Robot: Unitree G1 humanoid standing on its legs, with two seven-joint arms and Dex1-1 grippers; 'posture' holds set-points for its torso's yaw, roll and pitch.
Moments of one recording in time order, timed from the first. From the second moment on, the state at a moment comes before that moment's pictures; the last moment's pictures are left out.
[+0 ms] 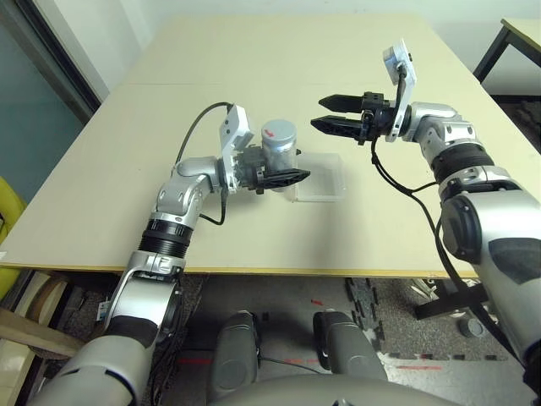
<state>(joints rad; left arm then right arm) -0.69 0.32 -0.08 0.37 -0.35 0.28 -1.19 -1.22 -0.38 -0.08 1.22 0.24 0.08 1.42</state>
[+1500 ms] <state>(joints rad) -0.75 0.26 -0.10 0.48 -0.33 0.22 -1.18 -1.16 -0.22 -0.04 0.91 0.26 0.25 1.55</state>
